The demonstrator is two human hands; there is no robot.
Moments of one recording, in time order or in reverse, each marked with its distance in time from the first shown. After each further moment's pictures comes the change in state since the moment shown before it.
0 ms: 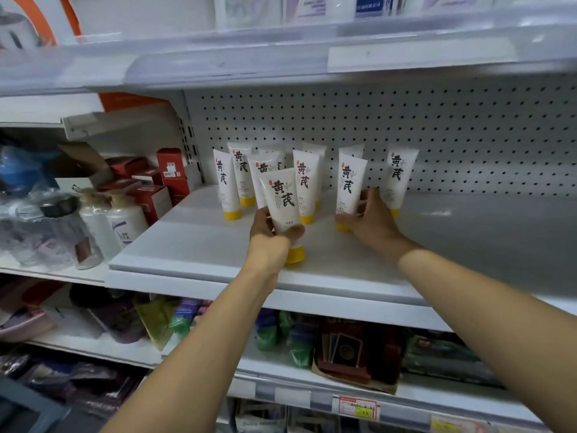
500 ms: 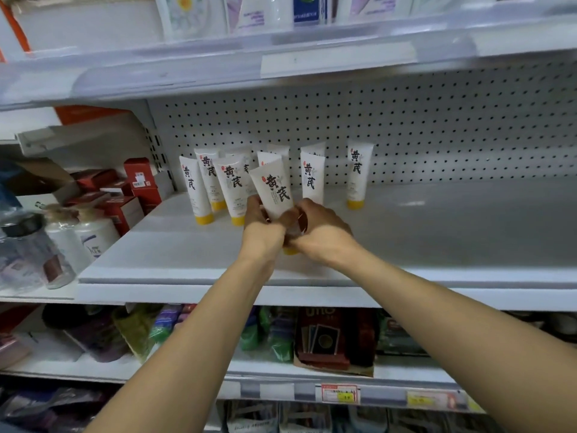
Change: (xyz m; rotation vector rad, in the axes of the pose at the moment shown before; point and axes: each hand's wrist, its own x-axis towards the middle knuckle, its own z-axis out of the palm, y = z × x) left_hand -0.014 0.013 0.044 -0.035 -0.061 0.018; right_hand -0.083 -0.053 -0.017 -0.219 -0.203 -0.181
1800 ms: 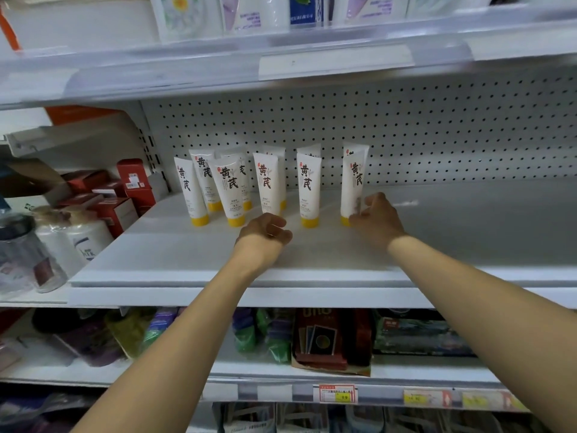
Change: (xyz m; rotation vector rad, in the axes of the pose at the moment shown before) left_hand 0.008 -0.007 -0.022 0.739 -0.151 0.012; right_hand 0.036 0.104 -0.038 0.136 0.250 0.337
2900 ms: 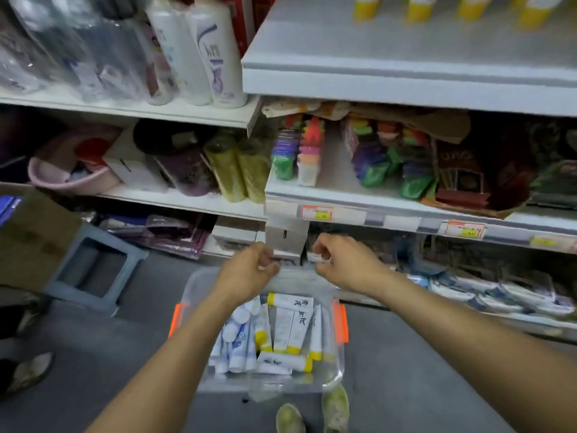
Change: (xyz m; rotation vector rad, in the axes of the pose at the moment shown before) left_hand -0.226 -0.350 -0.174 0.340 -0.370 -0.361; right_hand -0.338 -0.045 0.310 -0.483 -0.759 -0.221
